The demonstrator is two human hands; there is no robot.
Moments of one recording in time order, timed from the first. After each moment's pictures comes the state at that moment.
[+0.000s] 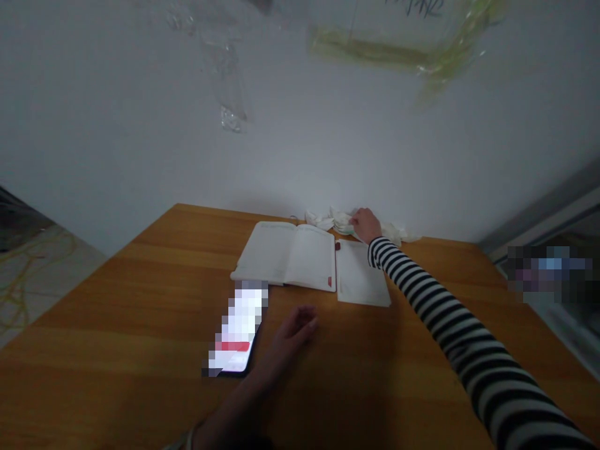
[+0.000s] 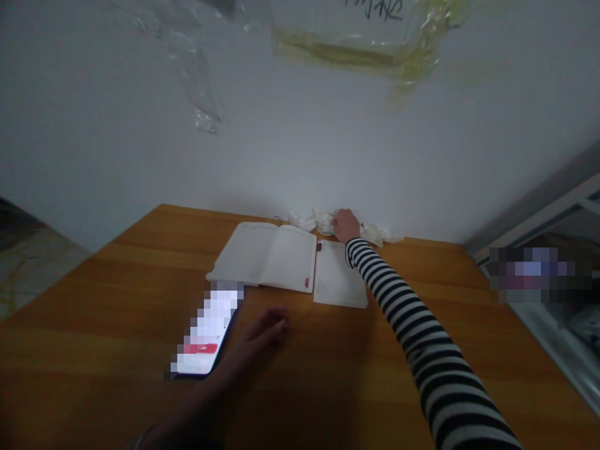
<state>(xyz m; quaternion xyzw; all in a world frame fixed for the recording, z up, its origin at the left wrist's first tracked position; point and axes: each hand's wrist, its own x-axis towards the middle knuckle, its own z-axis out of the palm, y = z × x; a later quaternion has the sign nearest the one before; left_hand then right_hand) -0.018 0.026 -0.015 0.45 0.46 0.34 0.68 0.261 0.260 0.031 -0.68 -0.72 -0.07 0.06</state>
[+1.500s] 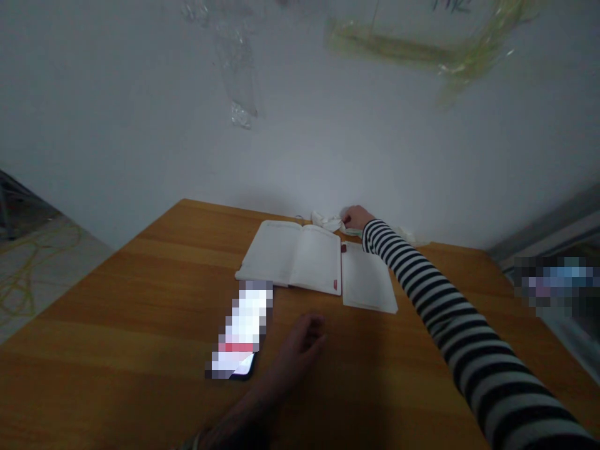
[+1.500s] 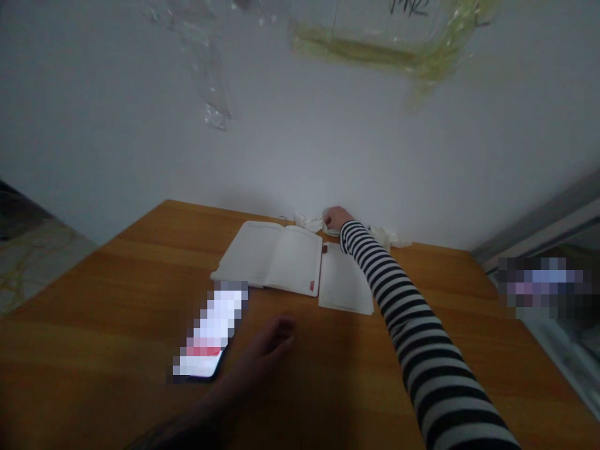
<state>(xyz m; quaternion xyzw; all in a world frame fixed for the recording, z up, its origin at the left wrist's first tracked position) -0.016 0.017 -0.024 0.57 0.46 0.30 0.61 0.238 0.318 0.047 -0.59 -0.80 0.06 -0.06</state>
